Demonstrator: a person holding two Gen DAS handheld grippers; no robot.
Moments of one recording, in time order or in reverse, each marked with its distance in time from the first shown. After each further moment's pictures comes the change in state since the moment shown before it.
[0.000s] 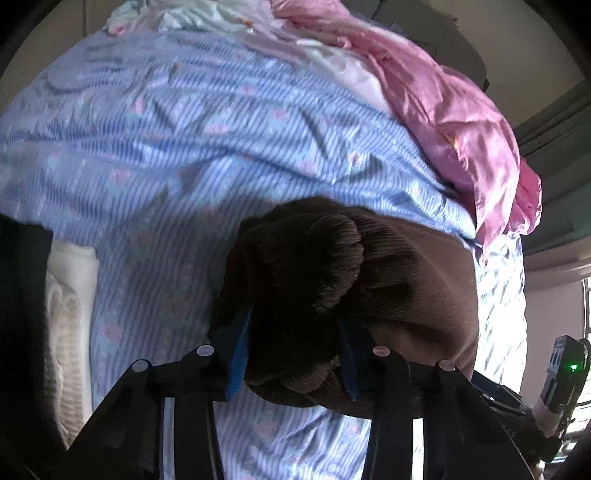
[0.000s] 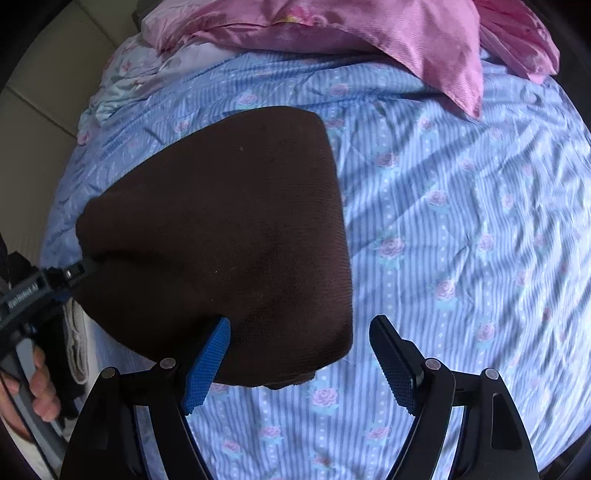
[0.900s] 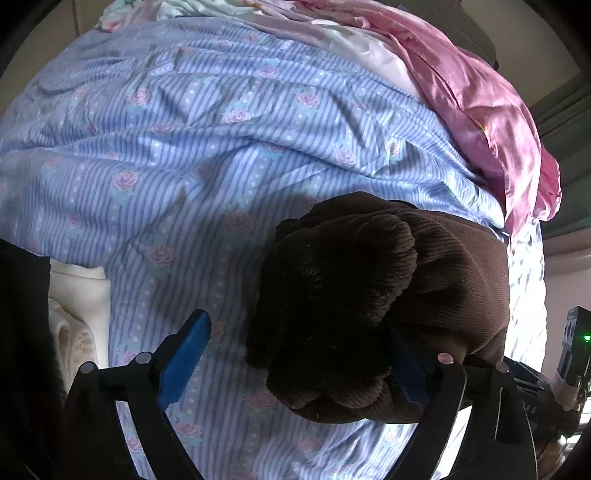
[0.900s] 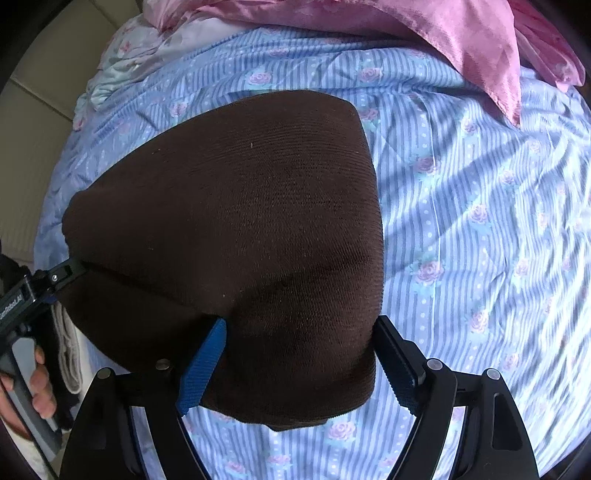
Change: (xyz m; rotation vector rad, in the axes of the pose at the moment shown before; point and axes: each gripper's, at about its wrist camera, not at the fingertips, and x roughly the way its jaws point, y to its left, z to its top) left arm 0.028 0.027 0.015 0.031 0.074 0.058; right arm 0.042 0.016 0.028 -0.024 0.064 0.004
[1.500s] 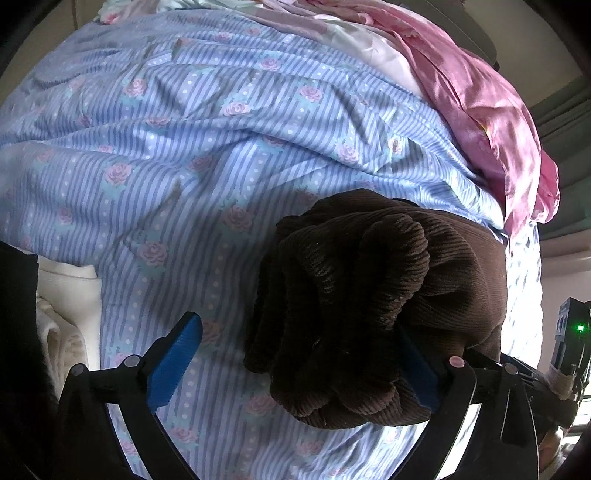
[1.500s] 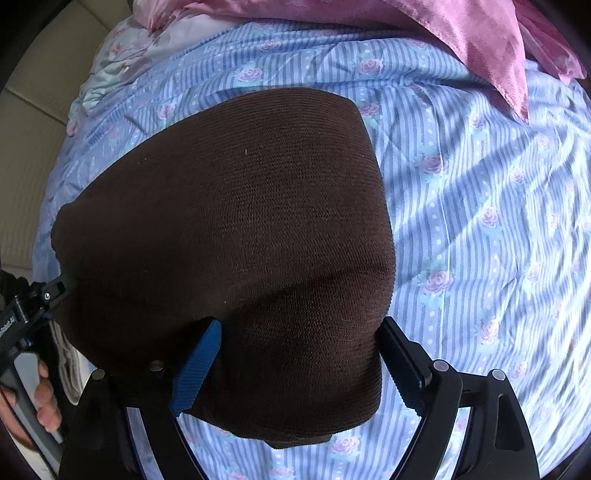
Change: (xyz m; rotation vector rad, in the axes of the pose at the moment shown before) left arm 0.007 0.003 0.002 -0.012 0.012 -0.022; right arm 0.015 0.000 0.012 0.017 0.016 0.009
